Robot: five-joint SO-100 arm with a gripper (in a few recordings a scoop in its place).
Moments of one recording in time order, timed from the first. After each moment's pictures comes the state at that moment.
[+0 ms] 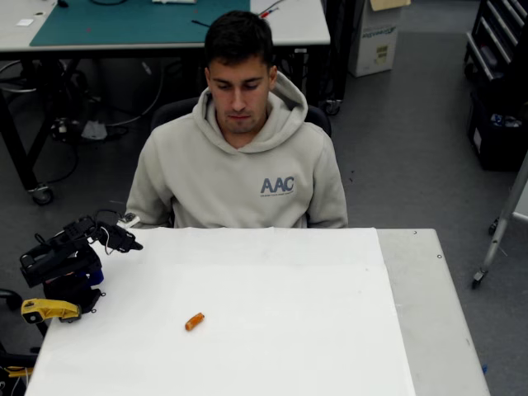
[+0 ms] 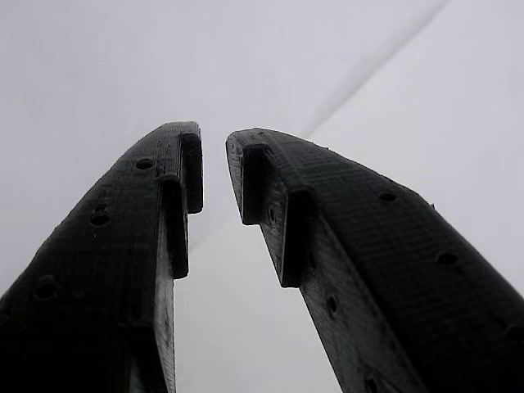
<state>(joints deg) 4.2 182.4 164.2 65.0 -9.1</state>
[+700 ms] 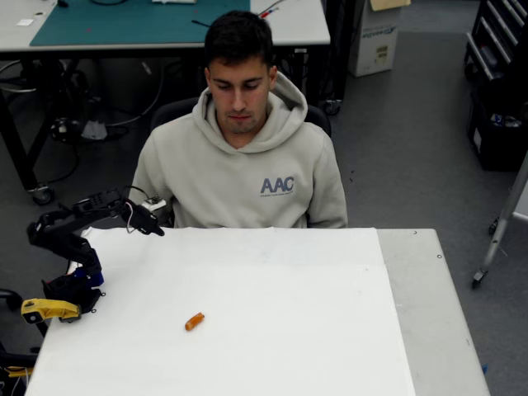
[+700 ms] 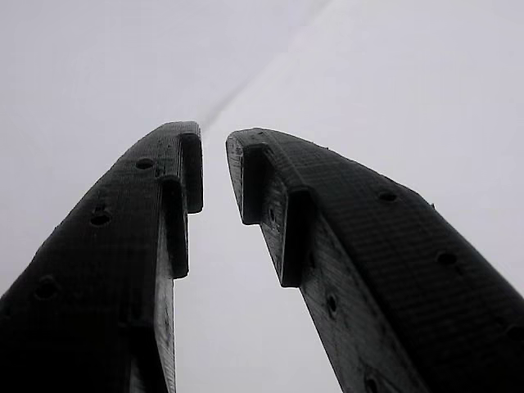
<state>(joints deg) 17.2 132.7 122.1 65.1 -14.3</state>
